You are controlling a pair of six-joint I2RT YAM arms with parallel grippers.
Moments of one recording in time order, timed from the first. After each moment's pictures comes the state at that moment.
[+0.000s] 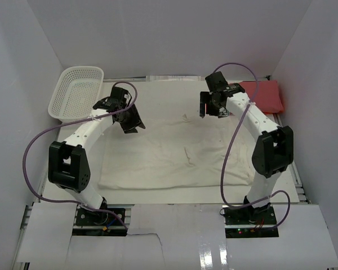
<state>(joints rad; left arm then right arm) -0.28 1.60 1.32 -0.77 0.14 -0.67 0.44 1.74 1.59 -0.91 0.17 0.36</state>
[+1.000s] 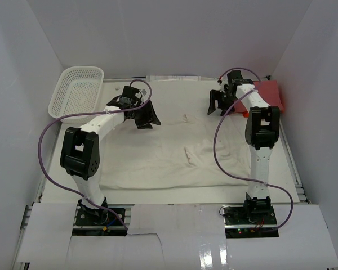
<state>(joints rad) -0.33 1.81 1.36 -0.47 0.39 -0.57 0.11 2.35 2.01 -0.85 -0.35 0.04</state>
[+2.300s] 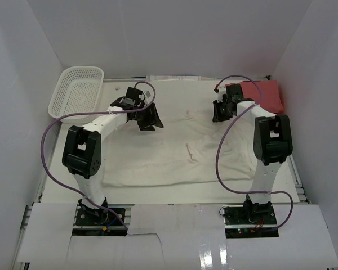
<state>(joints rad) -0.36 1.83 1.37 -0.48 0.41 -0.54 0.17 2.01 1.43 -0.41 -0.29 -0.07</state>
